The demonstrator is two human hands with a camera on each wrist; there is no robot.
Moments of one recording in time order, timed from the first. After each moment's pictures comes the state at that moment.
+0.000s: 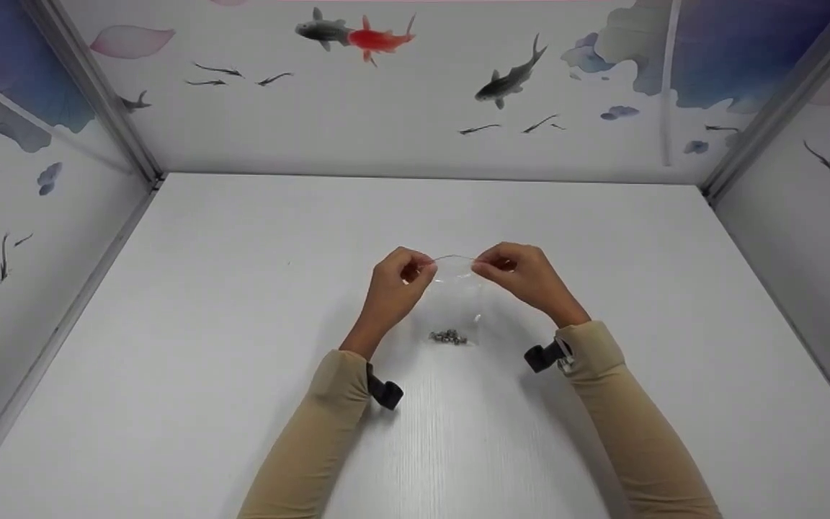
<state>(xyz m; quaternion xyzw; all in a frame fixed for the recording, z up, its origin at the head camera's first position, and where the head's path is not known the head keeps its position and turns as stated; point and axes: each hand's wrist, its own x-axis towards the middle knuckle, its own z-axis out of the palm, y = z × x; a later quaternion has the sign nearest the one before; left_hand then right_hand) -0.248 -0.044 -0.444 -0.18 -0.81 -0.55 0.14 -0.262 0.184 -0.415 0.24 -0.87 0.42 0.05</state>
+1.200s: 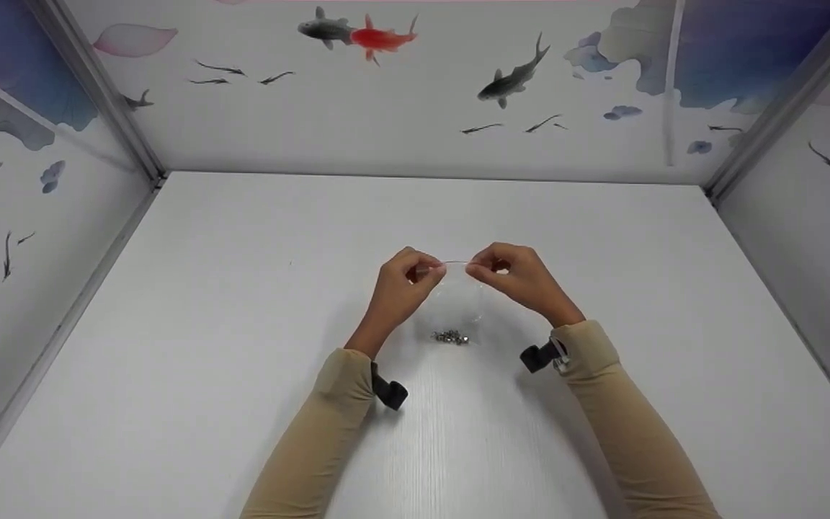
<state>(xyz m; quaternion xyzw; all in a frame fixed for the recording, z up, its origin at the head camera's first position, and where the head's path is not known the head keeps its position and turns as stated) -0.247 -0.041 -0.443 -0.19 -0.80 -0.56 0.11 -0.262 0.175 -0.417 0.28 -0.86 0.44 0.04</state>
